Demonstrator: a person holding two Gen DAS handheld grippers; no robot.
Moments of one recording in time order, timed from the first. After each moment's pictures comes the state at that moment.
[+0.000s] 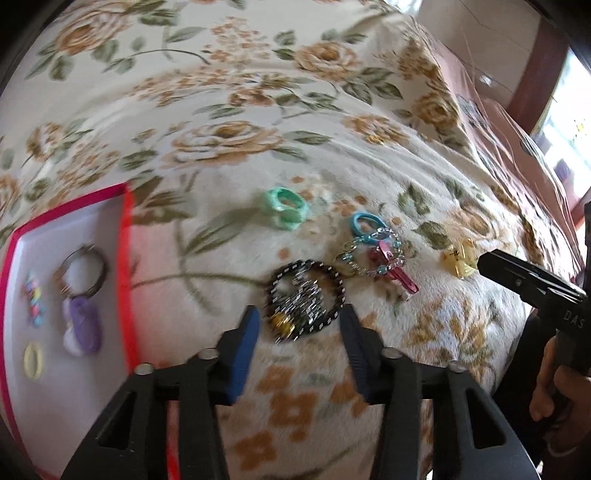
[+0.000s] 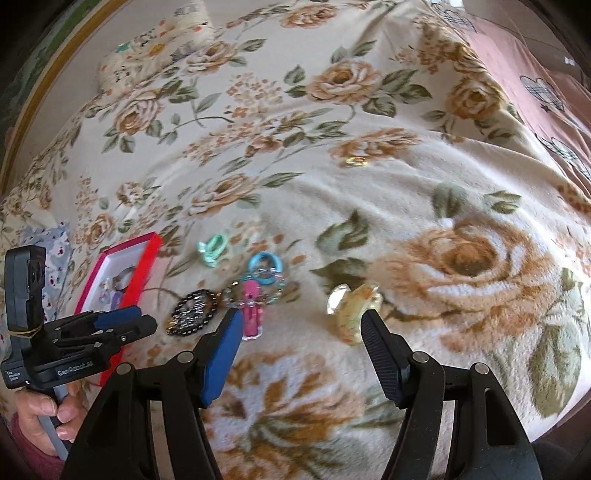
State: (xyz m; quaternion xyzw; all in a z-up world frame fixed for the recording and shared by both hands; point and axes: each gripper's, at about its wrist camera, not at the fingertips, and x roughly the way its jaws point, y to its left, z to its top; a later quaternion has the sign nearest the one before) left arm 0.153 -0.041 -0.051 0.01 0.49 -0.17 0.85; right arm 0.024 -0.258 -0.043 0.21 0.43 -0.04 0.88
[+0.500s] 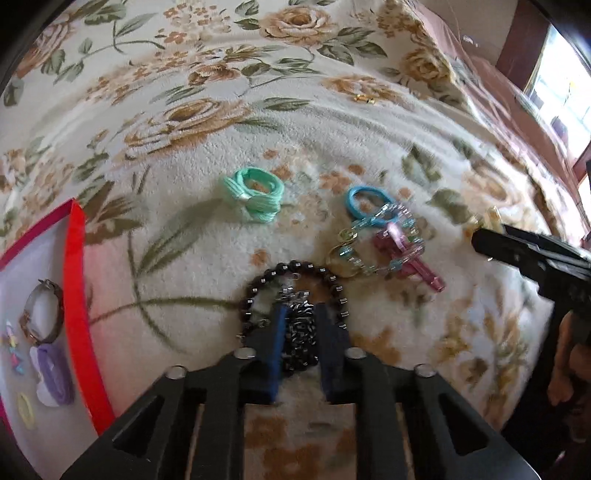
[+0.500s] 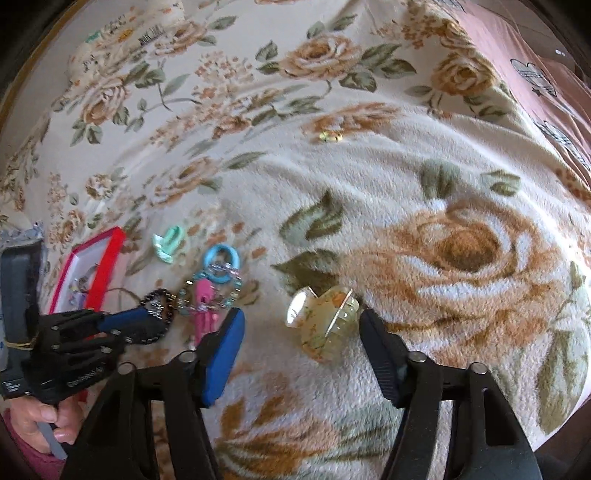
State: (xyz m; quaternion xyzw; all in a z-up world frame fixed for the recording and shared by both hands) left arm 0.197 -0.076 -0.094 0.08 0.51 -0.19 0.83; right arm 0.048 -0.269 -0.078 0.20 0.48 -0.07 0.85
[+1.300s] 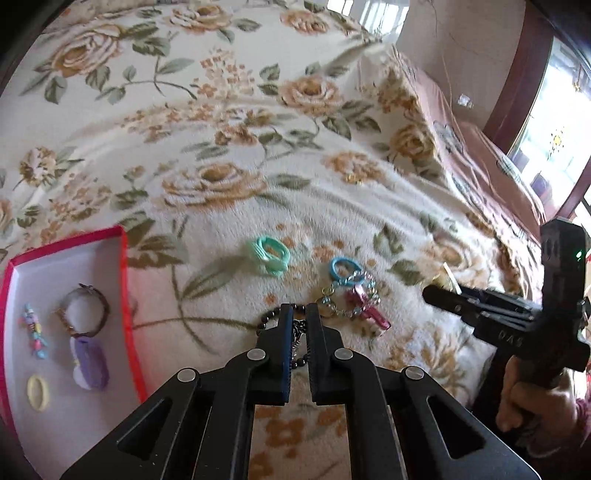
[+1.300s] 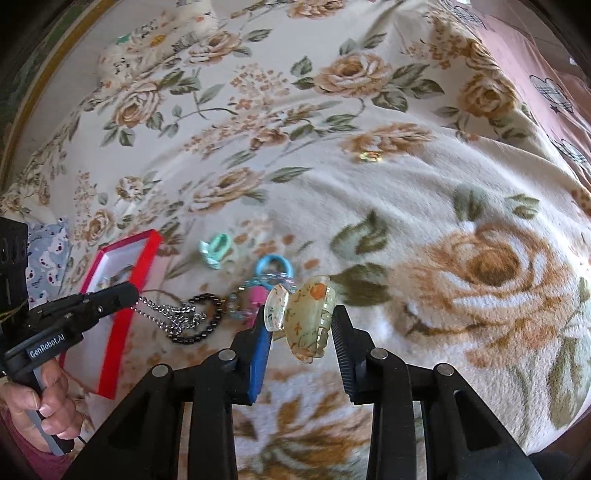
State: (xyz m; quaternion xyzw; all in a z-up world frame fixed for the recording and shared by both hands) left arm 0.143 -0.020 -0.018 -0.02 0.43 -0.20 0.88; right arm 0.044 -0.244 -0.047 0.20 0.44 -0.02 0.87
